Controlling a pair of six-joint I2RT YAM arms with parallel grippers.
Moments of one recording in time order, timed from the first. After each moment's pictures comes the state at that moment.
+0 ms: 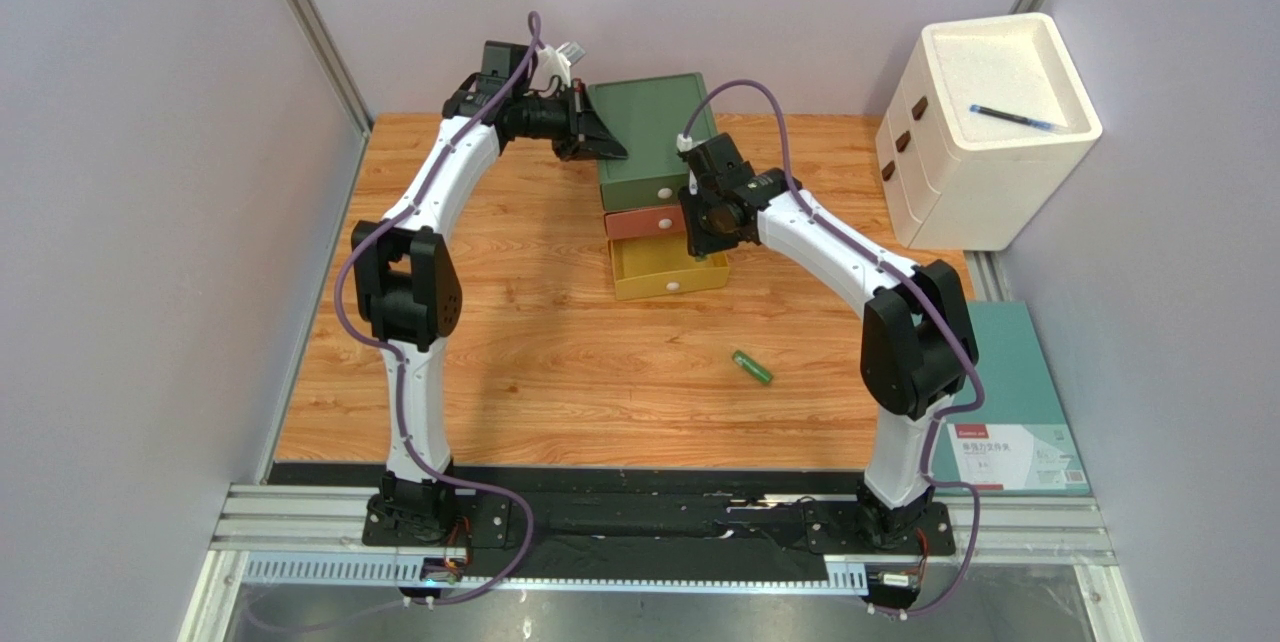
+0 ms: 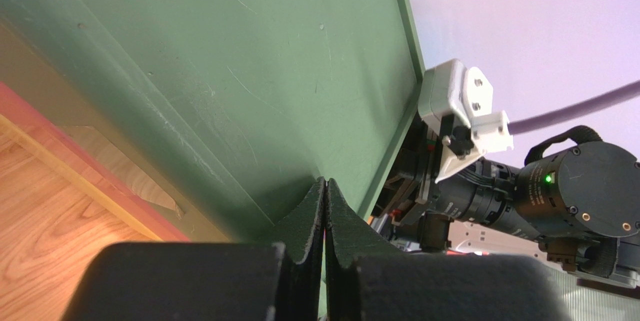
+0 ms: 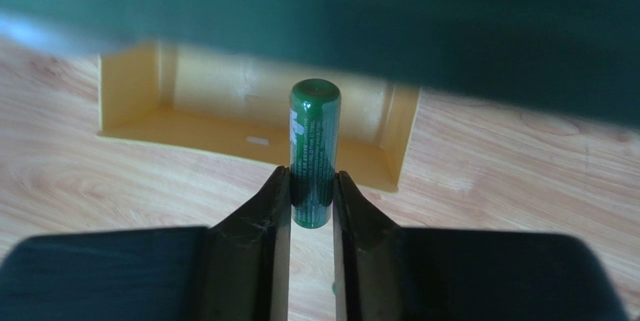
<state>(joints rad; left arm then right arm) -0.21 2.17 2.09 -0.63 0.92 -0.46 0.55 1.86 1.57 -0.67 0.07 0.23</state>
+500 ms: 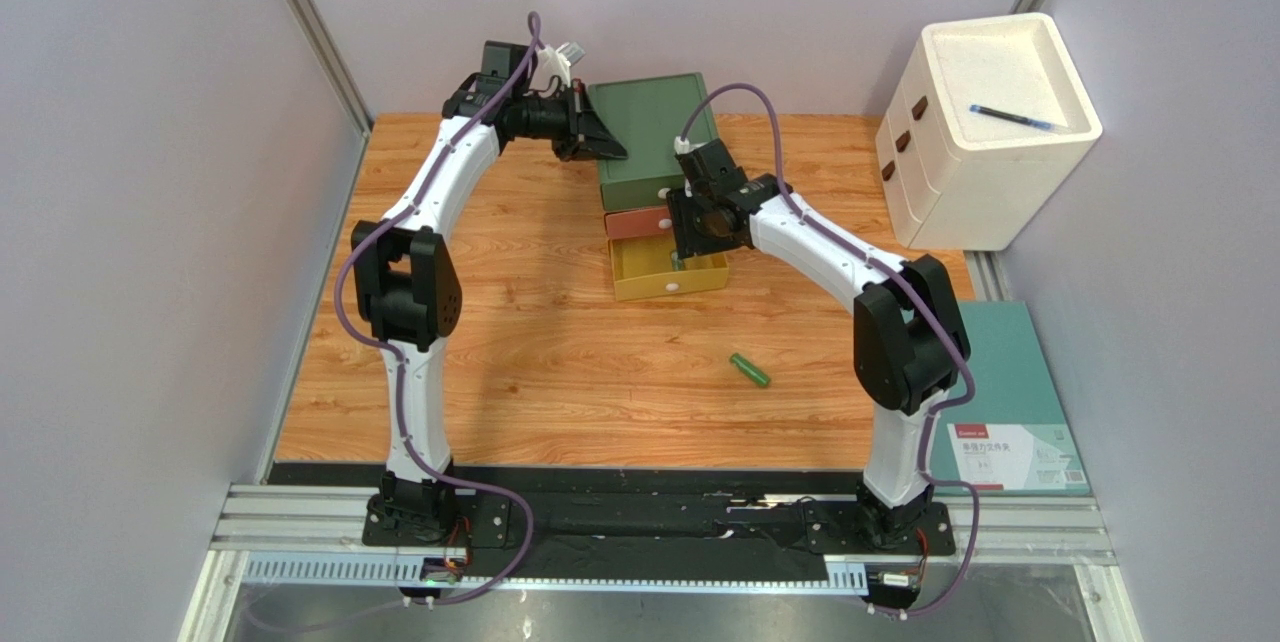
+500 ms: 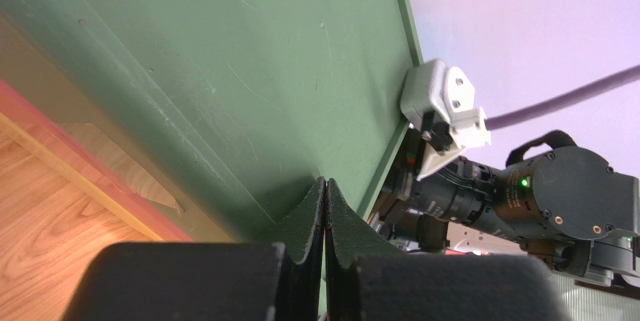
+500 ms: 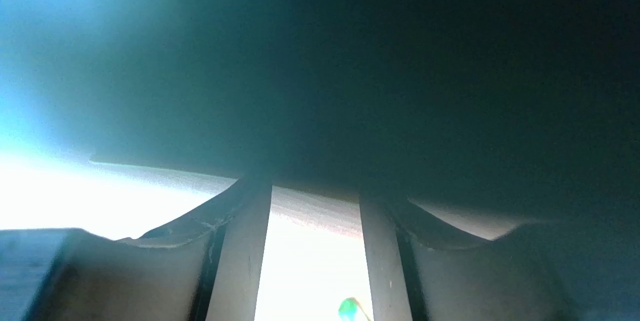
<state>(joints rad) -0.21 2.17 2.09 -0.64 0.92 -0.47 0.56 1.88 1.54 -0.61 0.09 0.29</state>
